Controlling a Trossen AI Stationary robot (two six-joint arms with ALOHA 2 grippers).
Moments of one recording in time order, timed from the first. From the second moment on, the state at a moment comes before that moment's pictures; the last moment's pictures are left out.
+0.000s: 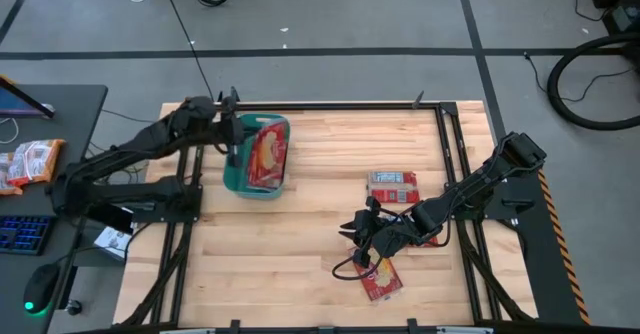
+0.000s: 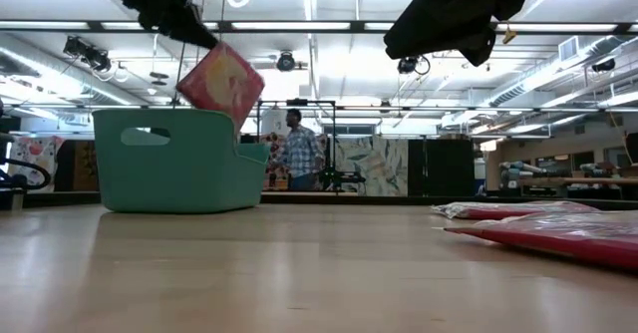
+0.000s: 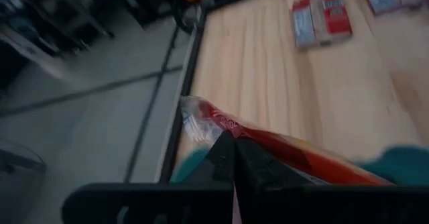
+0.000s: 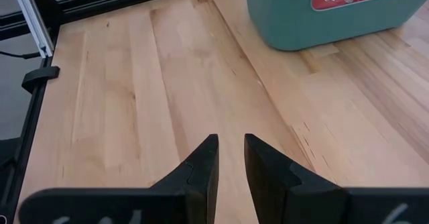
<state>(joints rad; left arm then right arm) 0.52 0.86 0.82 -0.42 0.09 0.57 0.51 1.57 0.94 -0.07 0.58 0.60</state>
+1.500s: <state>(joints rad) 0.43 1.02 1.00 -0.56 0.42 0.22 0.54 1.57 0.94 -0.08 0.60 0.59</state>
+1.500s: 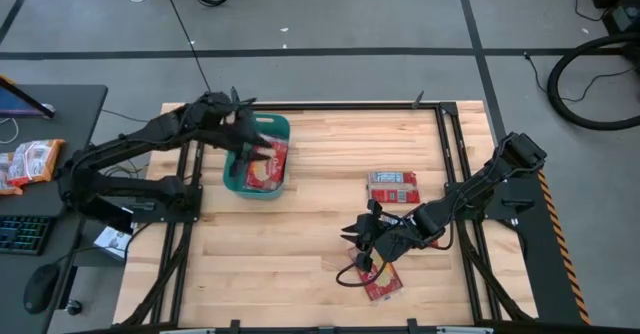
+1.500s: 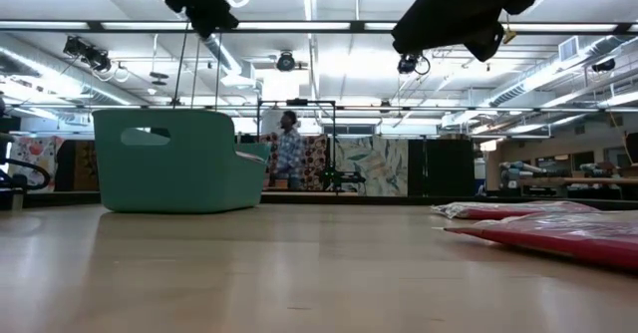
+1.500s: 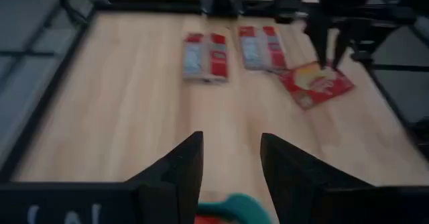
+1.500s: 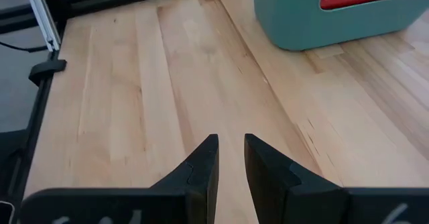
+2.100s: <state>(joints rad) -0.01 1.04 0.97 -0.59 -0.02 0.08 0.53 1.57 0.94 -0.28 0.53 0.73</state>
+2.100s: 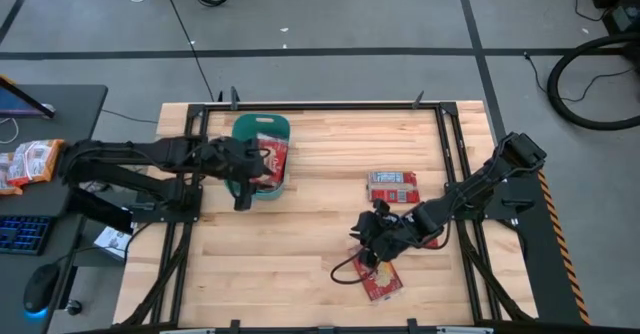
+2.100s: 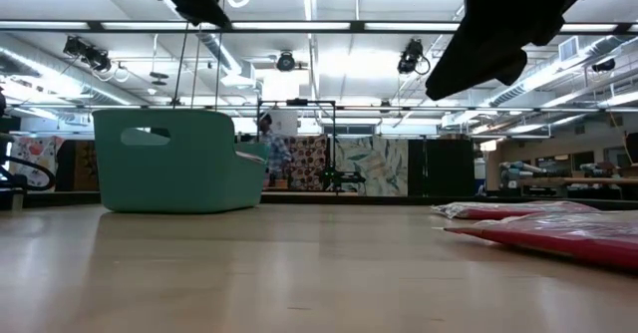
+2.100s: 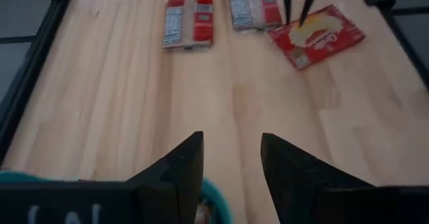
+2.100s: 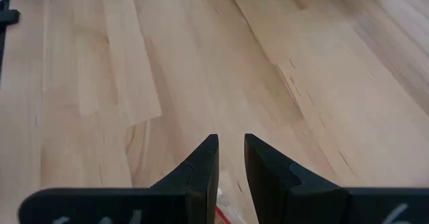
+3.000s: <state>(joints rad) -0.10 1.04 0.60 0.10 -0.03 0.07 0.30 1.57 0.94 -0.31 0.57 0.68</state>
